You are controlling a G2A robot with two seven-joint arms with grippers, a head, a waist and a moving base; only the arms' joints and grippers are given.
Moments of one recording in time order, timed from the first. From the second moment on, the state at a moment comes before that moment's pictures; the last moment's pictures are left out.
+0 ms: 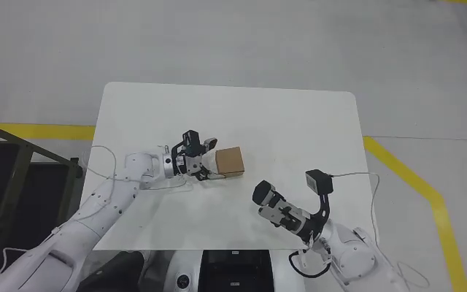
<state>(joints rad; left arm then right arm) 1.04 -0.92 -0.88 -1.26 1.26 -0.90 0.41 -1.70 -1.11 1.17 -1.99 -0.01 -0.62 0.46</state>
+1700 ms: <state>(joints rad) 1.43 -0.77 -1.61 -1.52 0.67 -0.96 0.05 -1.79 -1.12 1.39 -1.97 -1.02 -0.42 -0.23</state>
